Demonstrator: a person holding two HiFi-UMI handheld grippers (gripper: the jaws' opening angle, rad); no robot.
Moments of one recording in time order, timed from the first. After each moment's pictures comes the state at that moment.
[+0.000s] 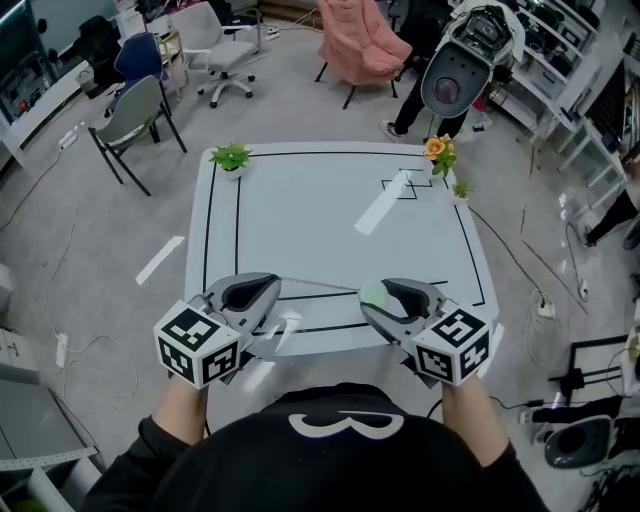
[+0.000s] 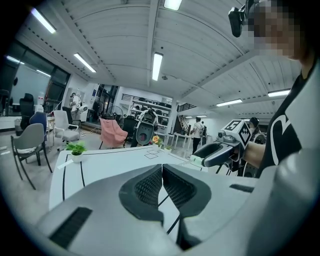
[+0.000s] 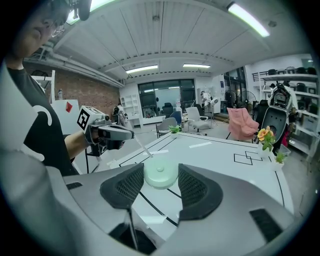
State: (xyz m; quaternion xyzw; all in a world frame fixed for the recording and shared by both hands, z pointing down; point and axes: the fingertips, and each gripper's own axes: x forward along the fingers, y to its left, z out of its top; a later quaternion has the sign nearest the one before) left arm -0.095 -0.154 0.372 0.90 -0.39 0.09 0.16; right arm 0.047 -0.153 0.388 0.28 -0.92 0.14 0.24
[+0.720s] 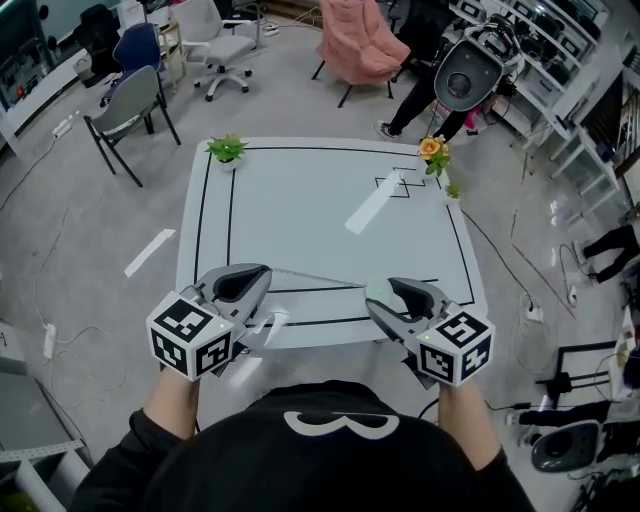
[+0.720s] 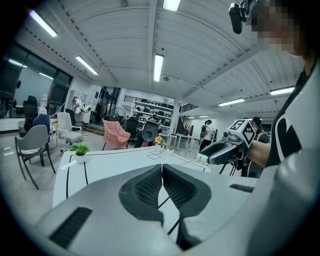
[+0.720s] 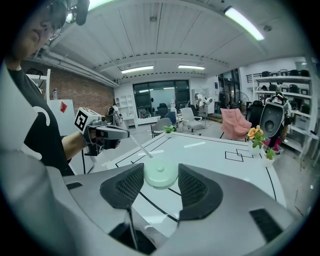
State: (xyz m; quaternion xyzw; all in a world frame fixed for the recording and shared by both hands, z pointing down) left arm -0.100 -0.152 0.372 0.89 -0.41 0.08 0.16; right arm 0.069 -0.148 0.384 0.32 -0.91 0.14 0.24
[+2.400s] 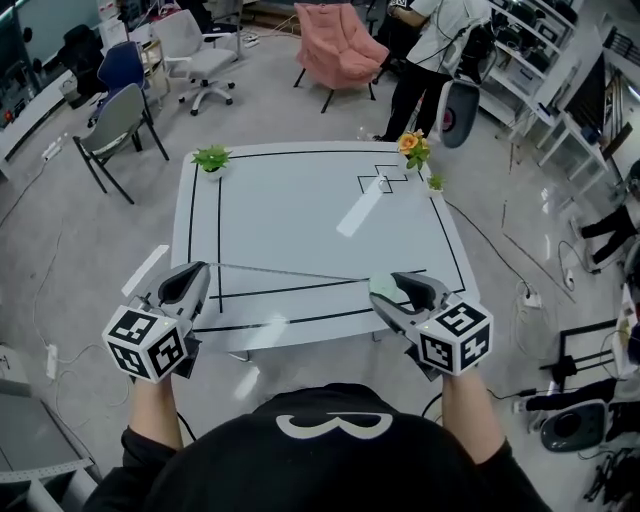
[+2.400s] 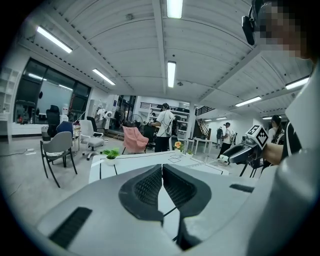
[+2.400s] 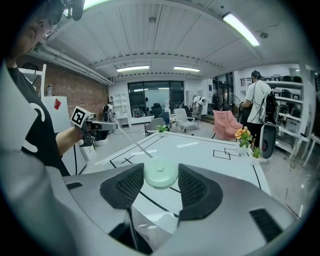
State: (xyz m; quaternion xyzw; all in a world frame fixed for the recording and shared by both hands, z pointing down) left arm -0.179 -0.143 0.365 0.85 -0.51 0.07 0.15; right arm 0.104 -0.142 0.383 0.35 -0.89 0.13 0.25
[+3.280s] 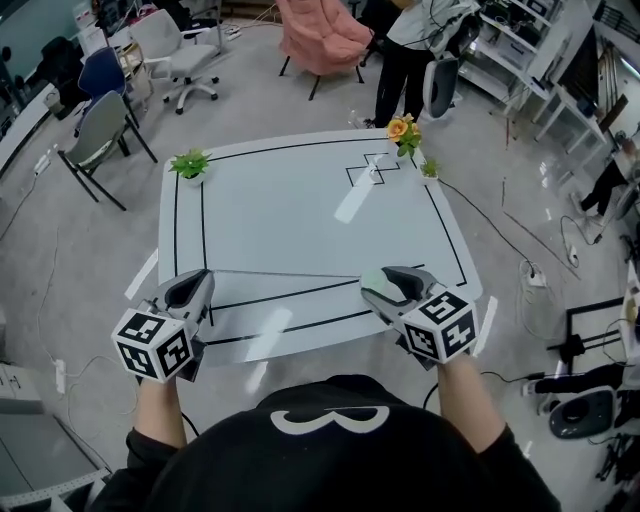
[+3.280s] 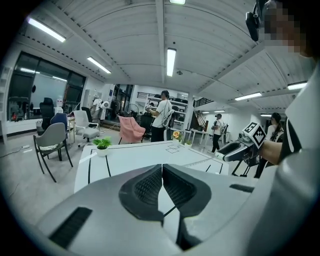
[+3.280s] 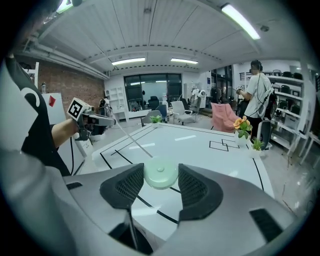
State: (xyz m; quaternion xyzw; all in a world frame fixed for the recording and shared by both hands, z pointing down) left arm -0.148 -0.186 0.404 0.85 -0.48 0.11 0.18; right arm 0.121 -0.182 0.429 0.36 -0.88 0.15 0.28
